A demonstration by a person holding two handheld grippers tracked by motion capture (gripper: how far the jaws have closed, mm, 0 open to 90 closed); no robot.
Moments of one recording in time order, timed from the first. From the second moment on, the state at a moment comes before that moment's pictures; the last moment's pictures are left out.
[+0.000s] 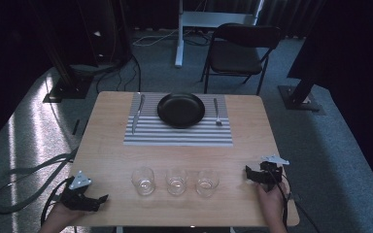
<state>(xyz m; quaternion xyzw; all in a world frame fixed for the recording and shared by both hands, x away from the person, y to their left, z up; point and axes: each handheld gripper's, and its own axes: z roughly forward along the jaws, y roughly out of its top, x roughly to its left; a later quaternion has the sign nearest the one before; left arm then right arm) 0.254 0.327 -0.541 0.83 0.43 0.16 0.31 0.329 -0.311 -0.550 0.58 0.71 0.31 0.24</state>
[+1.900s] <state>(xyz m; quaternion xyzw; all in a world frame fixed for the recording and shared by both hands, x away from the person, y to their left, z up) 0.253 0.248 -0.523 0.86 0.31 0.13 0.39 0.329 -0.311 -0.550 0.58 0.71 0.31 0.24</state>
